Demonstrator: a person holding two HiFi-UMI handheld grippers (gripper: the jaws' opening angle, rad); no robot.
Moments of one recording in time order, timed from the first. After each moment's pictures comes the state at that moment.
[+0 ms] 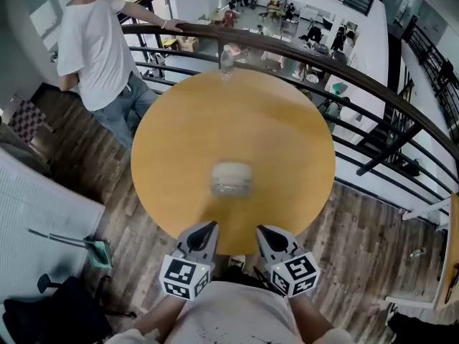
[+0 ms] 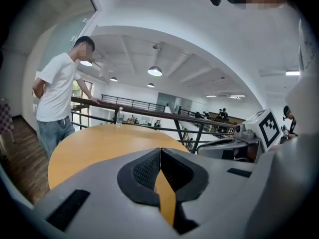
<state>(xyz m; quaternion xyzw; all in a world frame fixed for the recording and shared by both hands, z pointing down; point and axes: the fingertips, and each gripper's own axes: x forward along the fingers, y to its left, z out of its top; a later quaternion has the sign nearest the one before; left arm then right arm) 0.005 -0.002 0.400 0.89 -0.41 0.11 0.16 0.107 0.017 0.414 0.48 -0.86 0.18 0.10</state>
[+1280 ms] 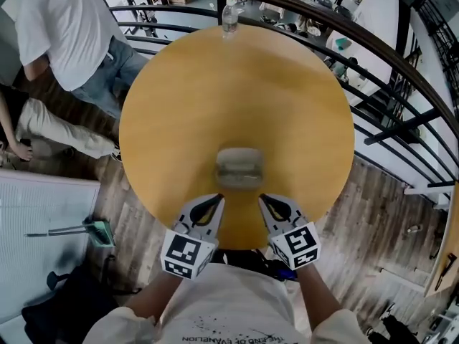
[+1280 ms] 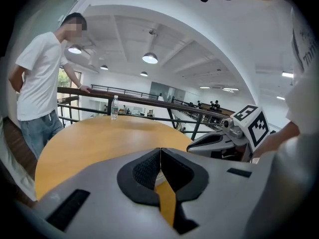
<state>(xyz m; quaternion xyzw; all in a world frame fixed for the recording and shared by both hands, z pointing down) -0.007 -0.108 0.435 0.90 -0.35 0.17 0.18 0.081 -0.098 0.466 0.45 -0.85 0.16 0.20</state>
